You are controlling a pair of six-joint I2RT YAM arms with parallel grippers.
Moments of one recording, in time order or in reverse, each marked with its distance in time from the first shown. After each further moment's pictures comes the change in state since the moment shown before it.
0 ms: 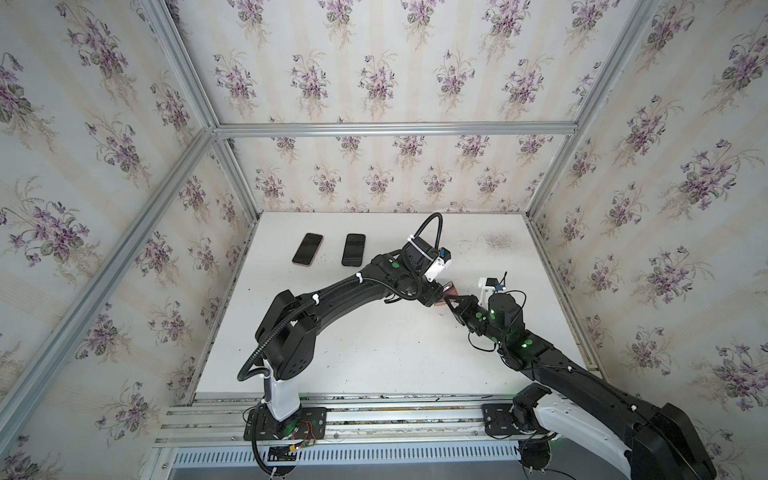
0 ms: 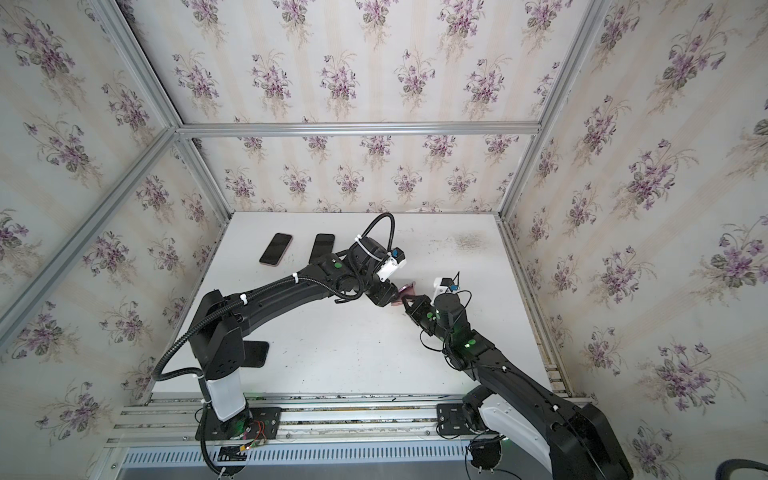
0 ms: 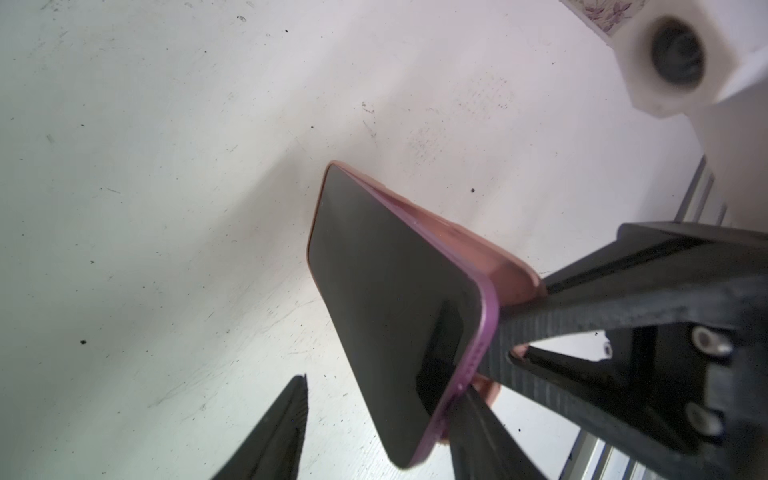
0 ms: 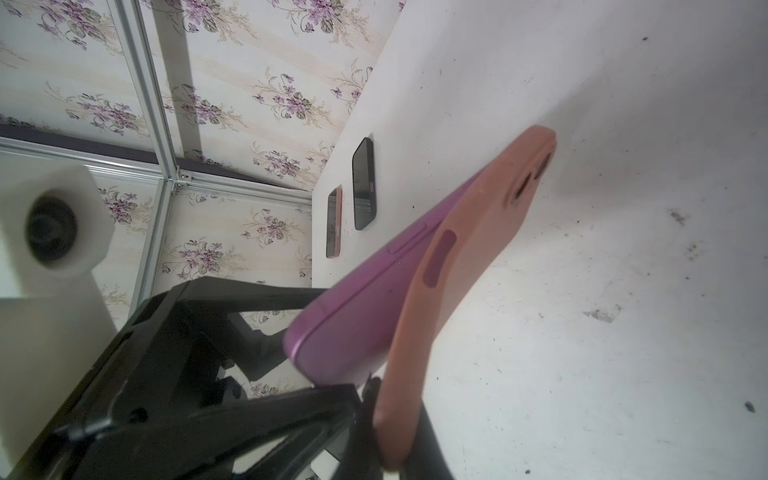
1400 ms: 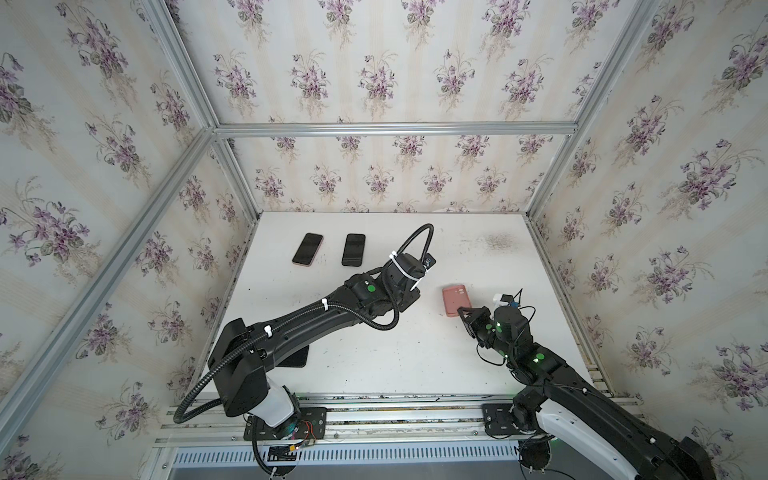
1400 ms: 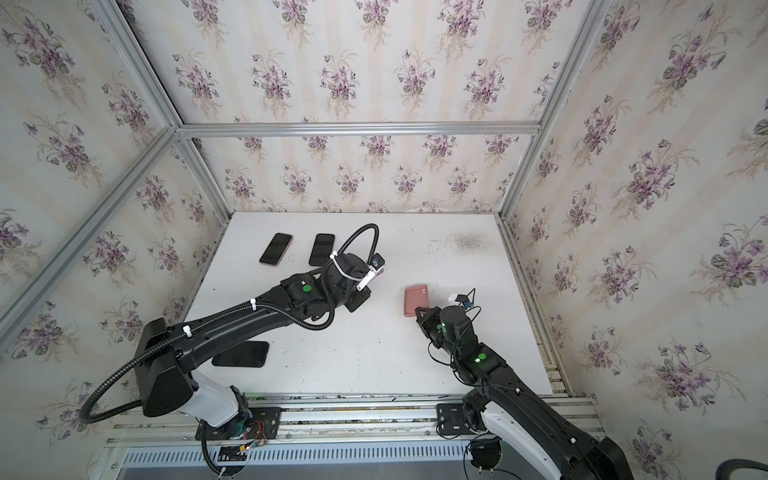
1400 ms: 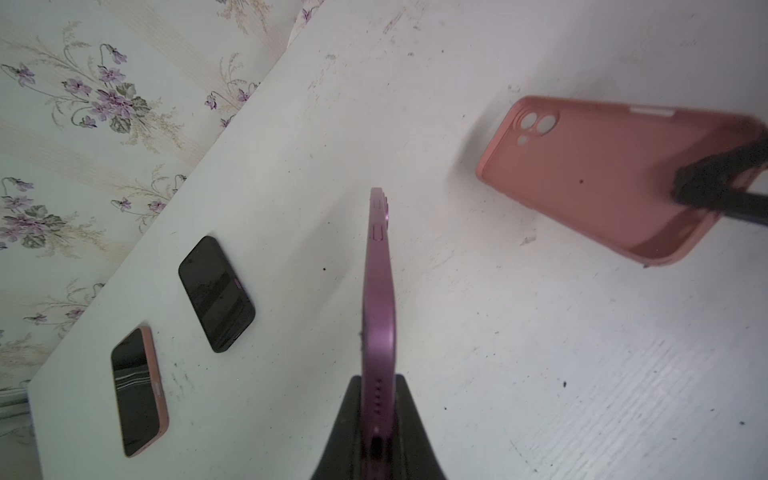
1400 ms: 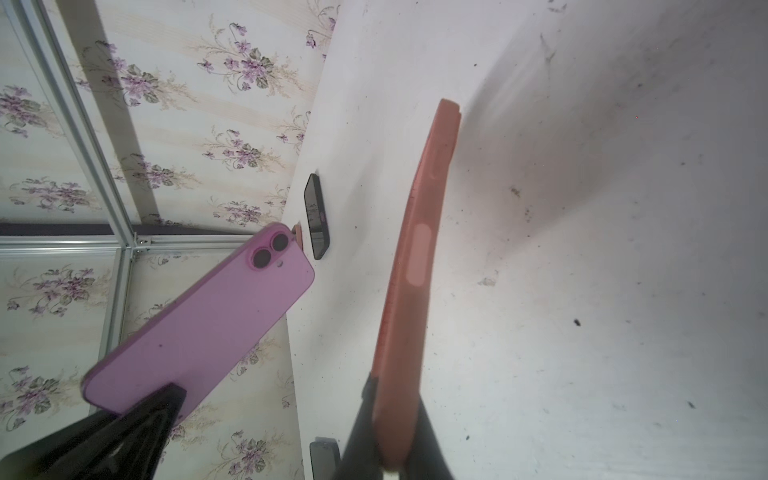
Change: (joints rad) left arm -0.094 -0.310 -0.284 0.050 -0.530 0.207; right arm 0.002 -0.183 -0.068 -0.225 0.151 0.130
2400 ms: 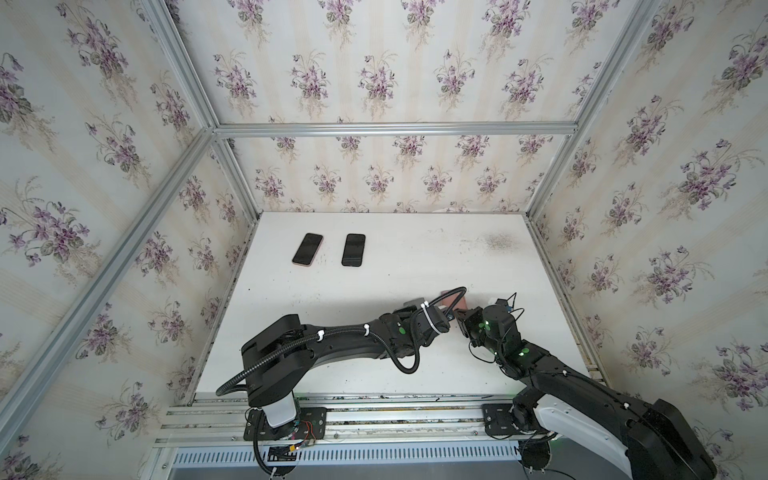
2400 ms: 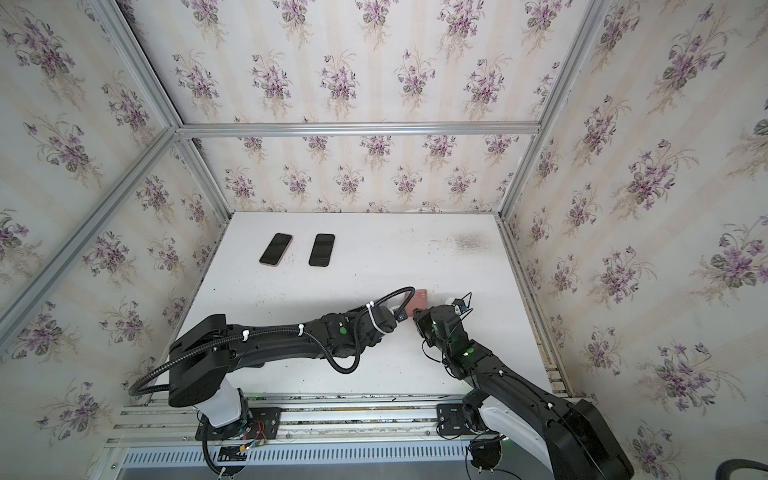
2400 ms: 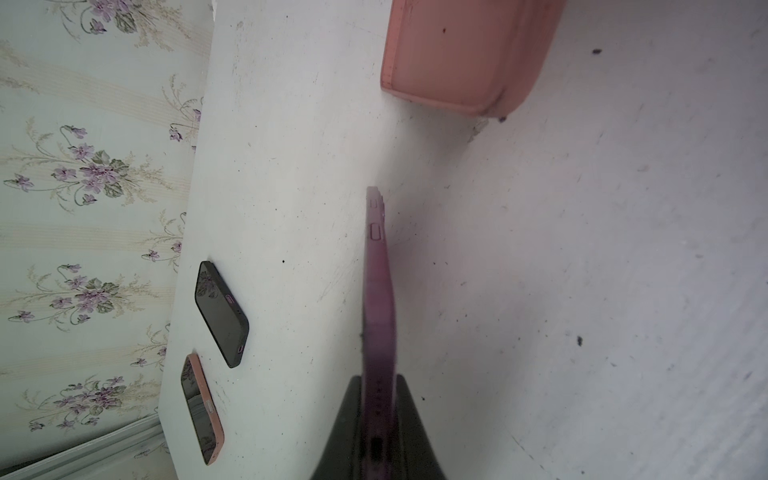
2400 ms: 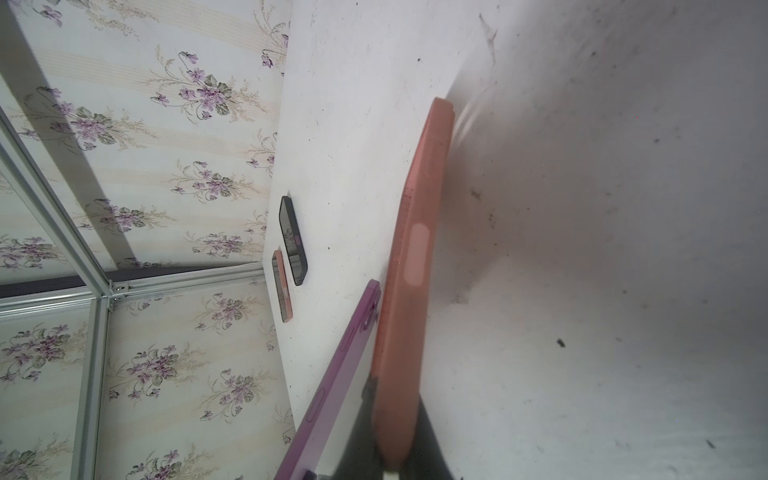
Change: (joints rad) left arm -0.216 0.161 -0.190 0.196 -0.242 0.152; right arm 0.021 0.187 -0.047 0.183 0.053 0.114
